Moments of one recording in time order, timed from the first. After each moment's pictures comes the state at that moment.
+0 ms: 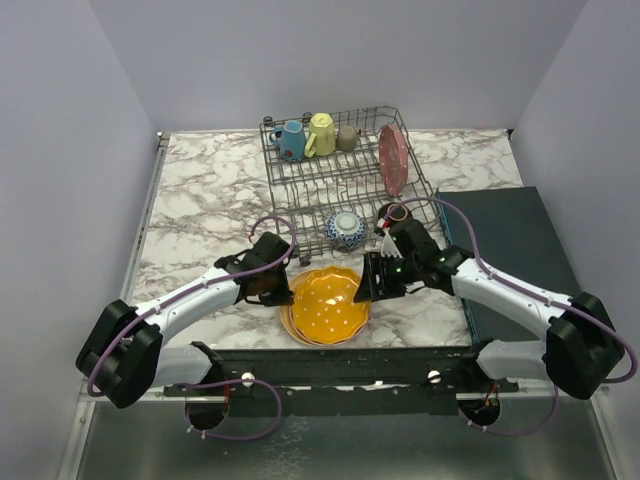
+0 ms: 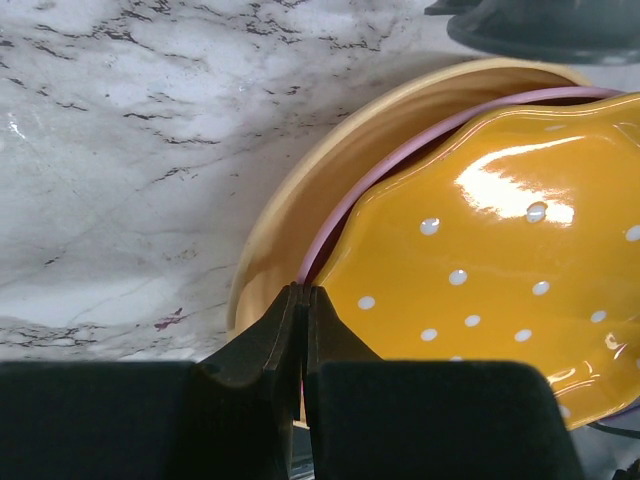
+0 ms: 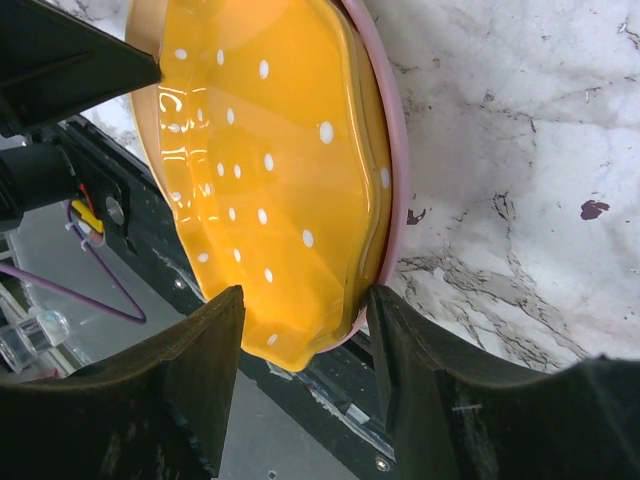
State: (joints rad) left arm -0.65 1.24 0.65 -0.50 0.08 -0.88; right arm 0.68 1.26 0.76 -0.44 -0.40 0.58
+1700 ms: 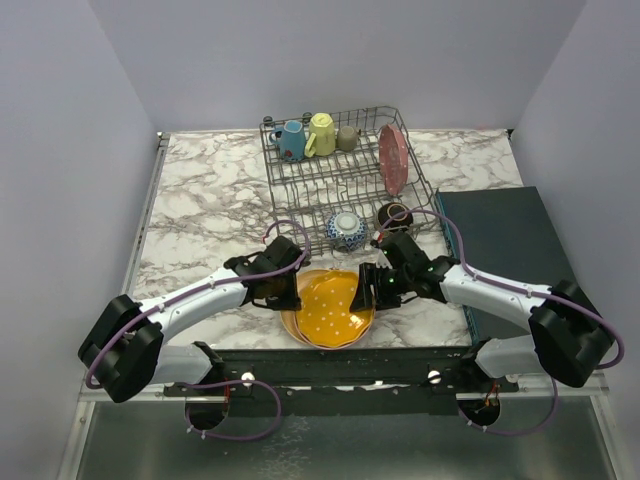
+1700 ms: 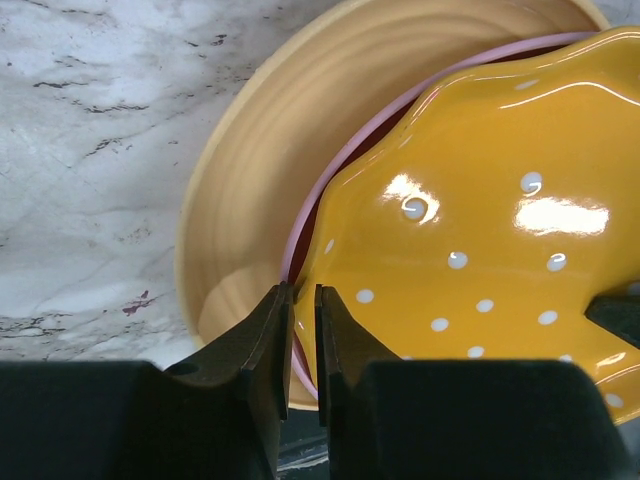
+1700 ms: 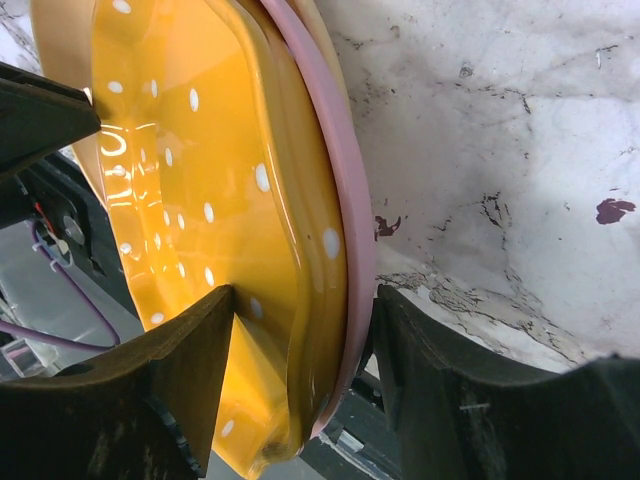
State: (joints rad) left arm -0.75 1.26 0.69 -0.54 0.07 -0.84; right arm 0.74 1.33 0.66 -0.30 -0.35 0.66
